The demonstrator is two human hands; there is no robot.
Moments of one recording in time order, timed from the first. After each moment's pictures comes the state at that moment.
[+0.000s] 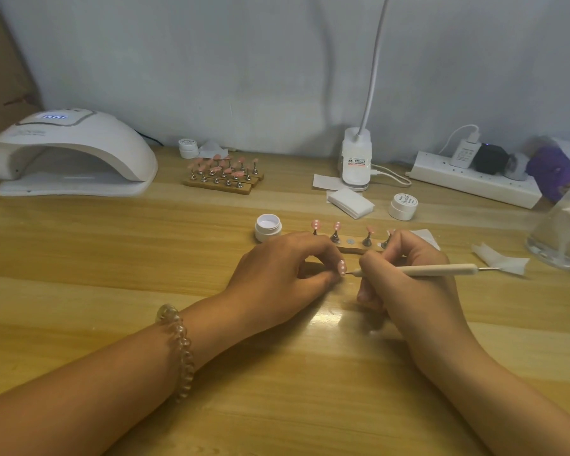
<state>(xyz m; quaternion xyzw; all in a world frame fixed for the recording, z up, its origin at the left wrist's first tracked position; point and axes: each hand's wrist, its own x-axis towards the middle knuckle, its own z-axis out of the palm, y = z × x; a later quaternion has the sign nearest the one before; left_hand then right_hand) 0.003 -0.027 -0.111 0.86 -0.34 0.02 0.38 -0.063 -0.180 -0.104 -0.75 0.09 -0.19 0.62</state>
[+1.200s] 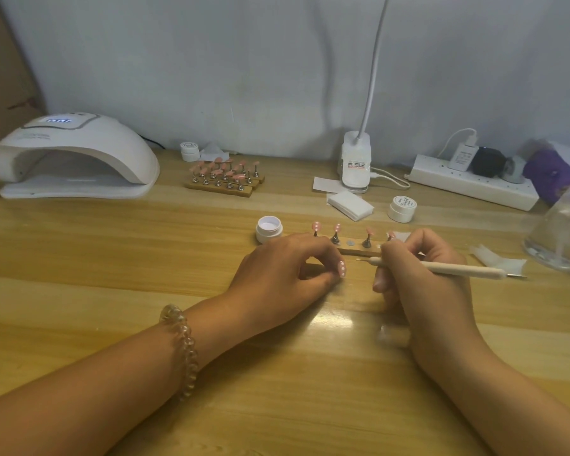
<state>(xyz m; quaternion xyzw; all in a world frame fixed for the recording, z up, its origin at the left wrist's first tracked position) 0.005 -0.026 -0.115 0.86 -0.35 0.04 0.38 -0.064 -0.183 -0.101 -0.67 0.11 -0.25 0.69</state>
